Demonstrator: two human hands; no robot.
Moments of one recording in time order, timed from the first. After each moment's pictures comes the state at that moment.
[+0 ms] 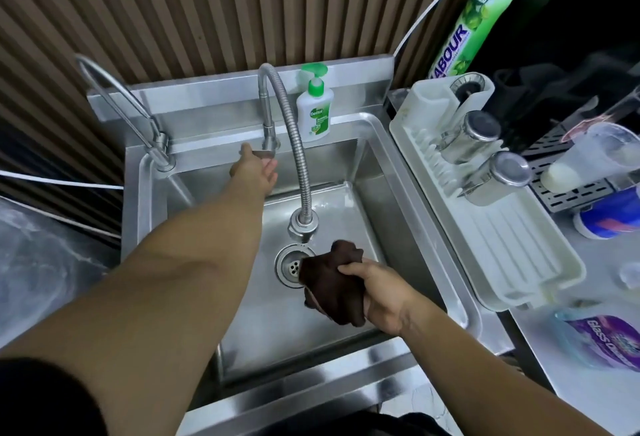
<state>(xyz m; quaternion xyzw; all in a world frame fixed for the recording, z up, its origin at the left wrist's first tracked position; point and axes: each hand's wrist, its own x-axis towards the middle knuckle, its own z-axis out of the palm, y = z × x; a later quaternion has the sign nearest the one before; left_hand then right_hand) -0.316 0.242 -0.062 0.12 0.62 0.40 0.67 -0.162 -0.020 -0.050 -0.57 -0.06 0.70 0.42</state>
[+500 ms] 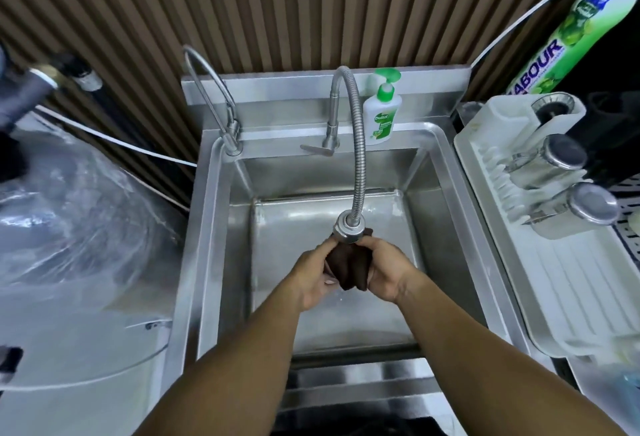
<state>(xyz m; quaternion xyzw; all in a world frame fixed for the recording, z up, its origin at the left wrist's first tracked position) -0.348 0.058 -0.095 0.22 0.56 0.22 0.76 -0.200 0.048 -0.061 -0.58 -0.09 0.73 0.35</state>
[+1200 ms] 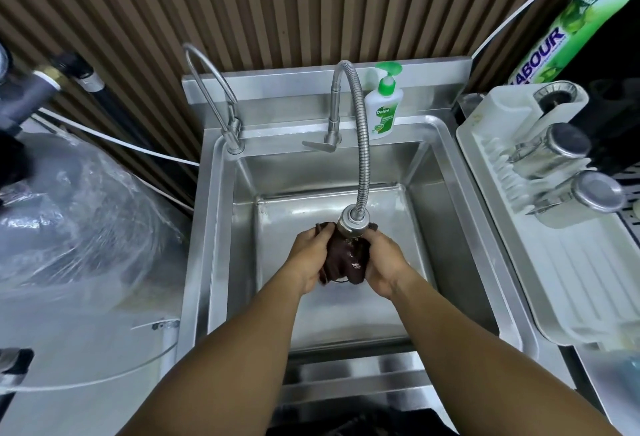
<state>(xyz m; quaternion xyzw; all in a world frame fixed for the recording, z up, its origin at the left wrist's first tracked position) -0.353 0.073 -0.078 0.29 0.63 0.26 0.67 -0.217 0.046 -0.069 -0.59 -0.13 0.68 0.41</state>
